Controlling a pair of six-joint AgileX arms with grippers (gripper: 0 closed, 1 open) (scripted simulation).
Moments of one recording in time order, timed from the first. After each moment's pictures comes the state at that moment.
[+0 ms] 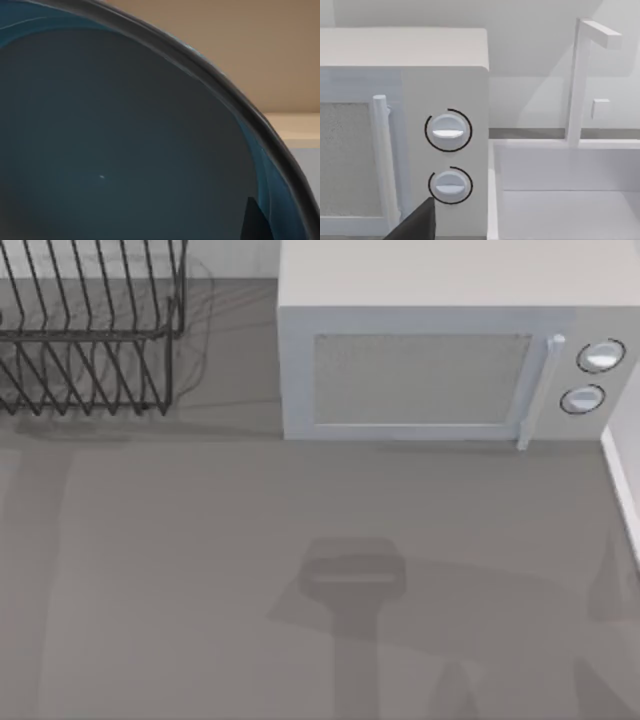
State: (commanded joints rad) left arm 0.18 0.89 1.11 -0.23 0.21 0.01; right arm 0.00 0.00 0.00 0.00 0.00 0.00
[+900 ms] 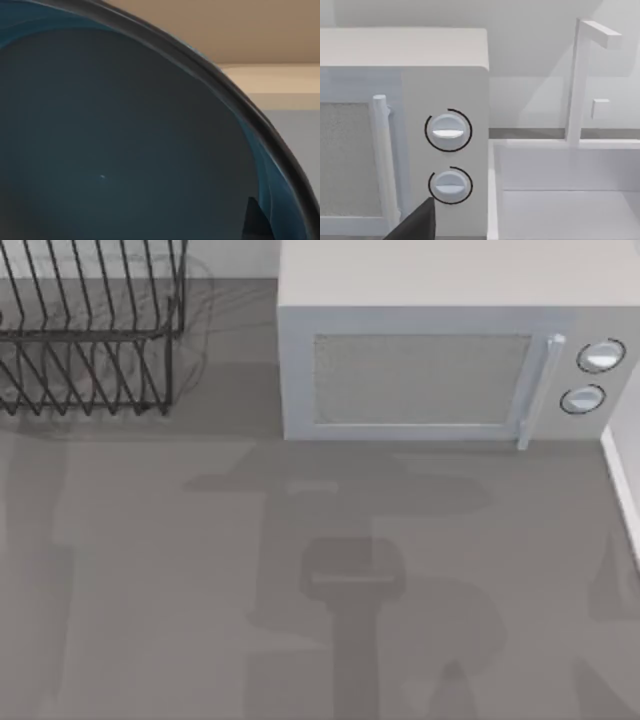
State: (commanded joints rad) left arm 0.10 1.54 1.00 0.55 0.14 0.02; right arm 0.00 0.00 0.00 0.00 0.00 0.00
